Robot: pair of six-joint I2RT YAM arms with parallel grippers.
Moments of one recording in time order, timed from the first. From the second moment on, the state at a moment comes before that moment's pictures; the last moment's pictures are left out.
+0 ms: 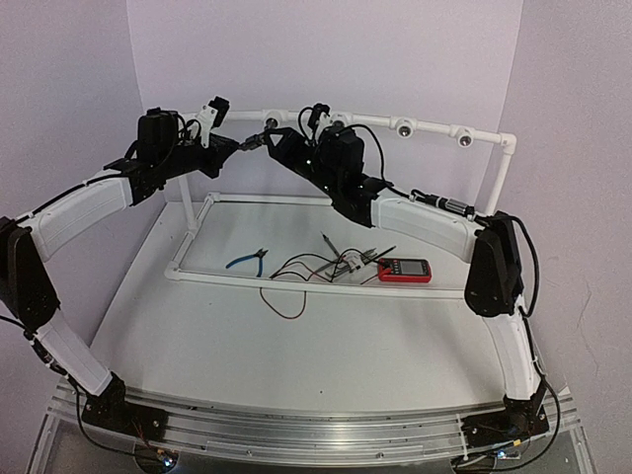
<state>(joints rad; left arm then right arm) -0.40 1.57 1.46 -0.04 0.23 0.21 0.83 2.27 2.14 0.28 0.09 0.74</state>
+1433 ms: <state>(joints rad) -0.43 1.56 1.23 0.68 0.65 1.58 0.83 2.12 1.90 0.27 0.13 0.69</state>
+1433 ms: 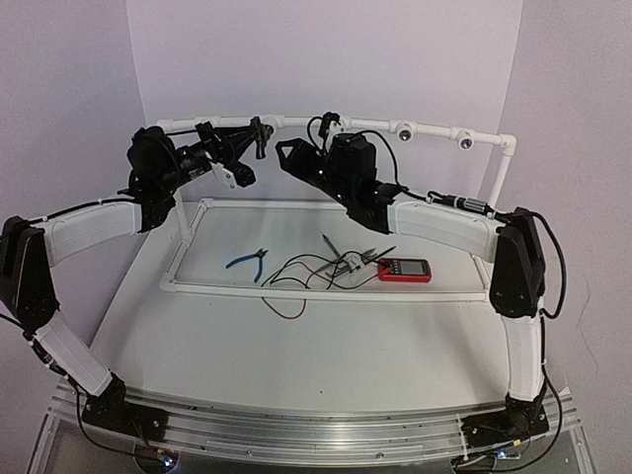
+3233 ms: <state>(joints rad) -0.41 1.33 1.11 0.45 0.41 0.89 0.85 2.28 2.36 0.04 -0.17 0.96</state>
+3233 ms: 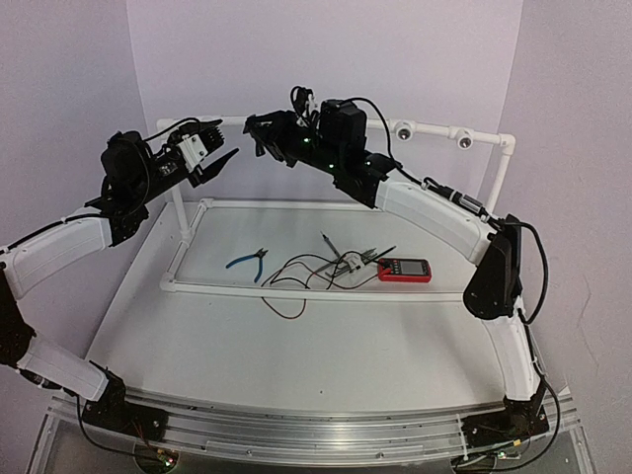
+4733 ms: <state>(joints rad) -0.41 1.37 1.11 0.45 0.43 0.89 0.89 2.10 2.00 0.29 -0.10 1.07</state>
